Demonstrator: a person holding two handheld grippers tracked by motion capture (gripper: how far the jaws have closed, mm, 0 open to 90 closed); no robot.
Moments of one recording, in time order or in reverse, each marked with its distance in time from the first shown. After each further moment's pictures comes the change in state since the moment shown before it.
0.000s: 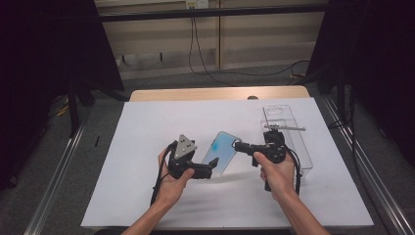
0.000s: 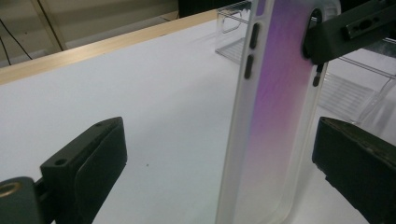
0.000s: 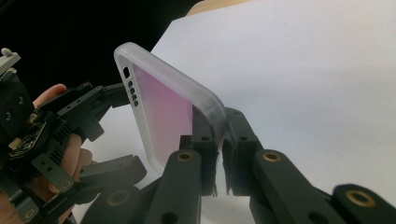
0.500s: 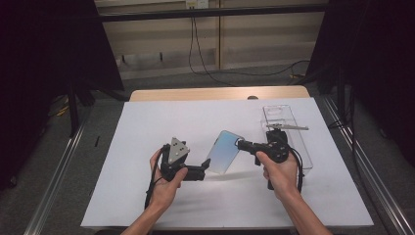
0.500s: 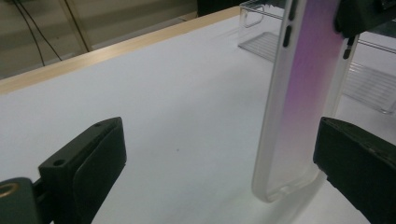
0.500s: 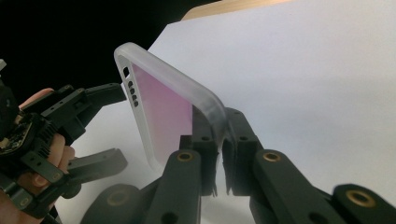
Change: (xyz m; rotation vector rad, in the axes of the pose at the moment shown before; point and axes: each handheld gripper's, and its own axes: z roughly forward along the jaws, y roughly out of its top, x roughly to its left) left arm 0.009 -0.010 -0.017 0.000 0.100 0.029; right arm -0.004 0.002 -0.005 -0.015 -0.024 -0.037
